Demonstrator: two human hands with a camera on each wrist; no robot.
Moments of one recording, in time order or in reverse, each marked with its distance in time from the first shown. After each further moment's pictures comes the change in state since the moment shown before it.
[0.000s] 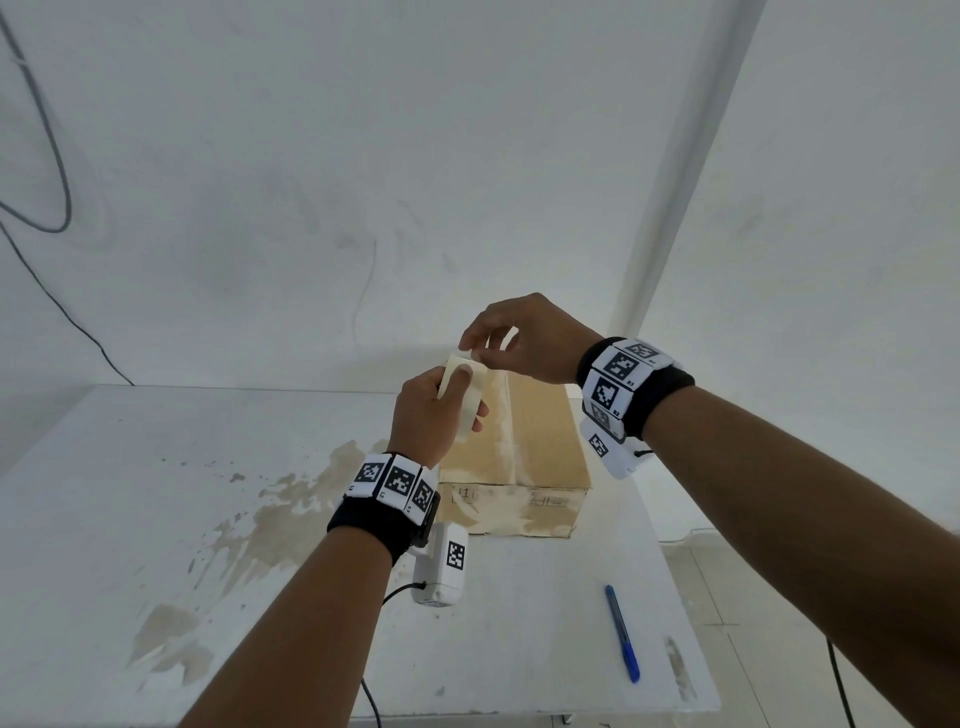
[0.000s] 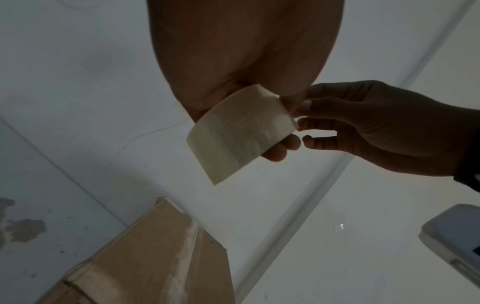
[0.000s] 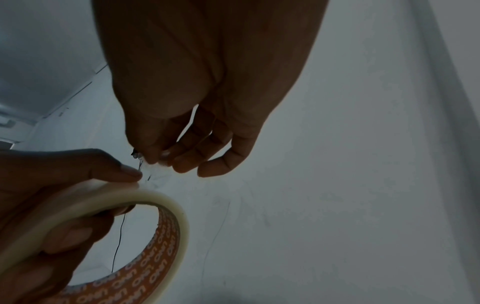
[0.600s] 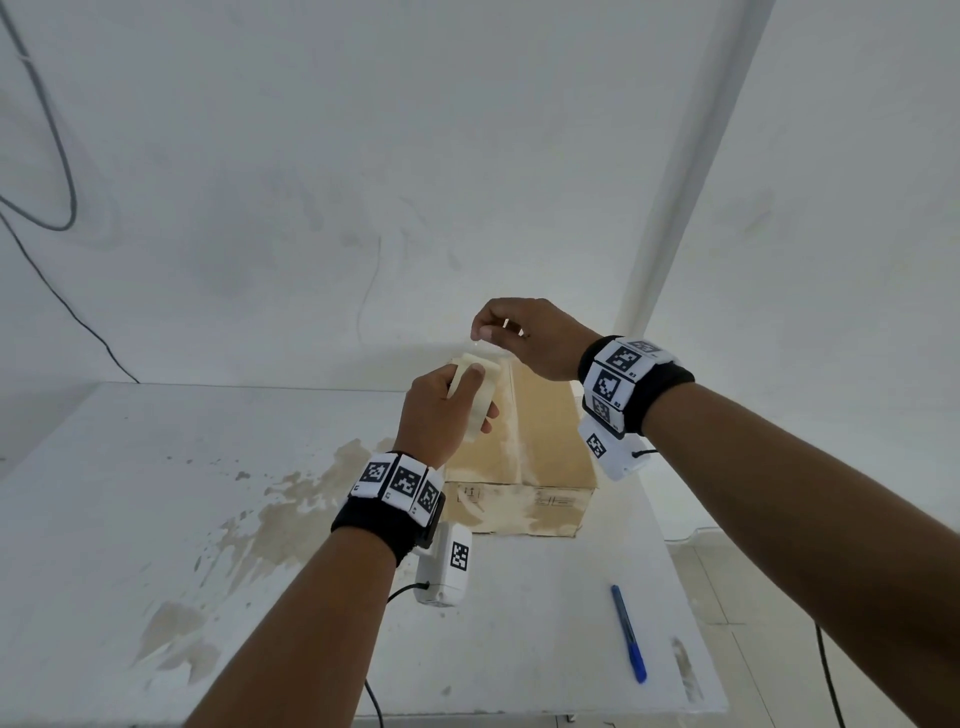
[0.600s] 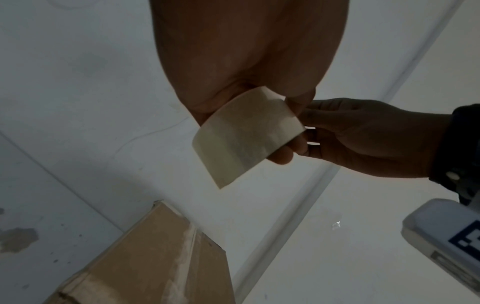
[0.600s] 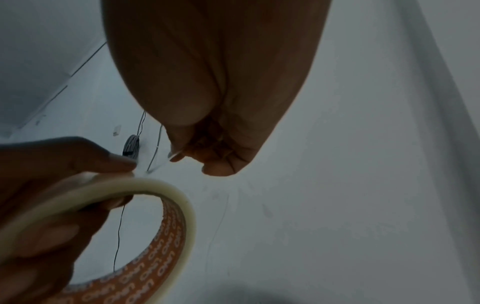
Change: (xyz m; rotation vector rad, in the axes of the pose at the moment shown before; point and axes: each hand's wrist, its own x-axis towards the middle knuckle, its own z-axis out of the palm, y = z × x) left_hand 0.000 0.001 -0.002 0.004 -0.053 0.010; right_hand 0.007 0.003 0.006 0.038 -0.001 0.151
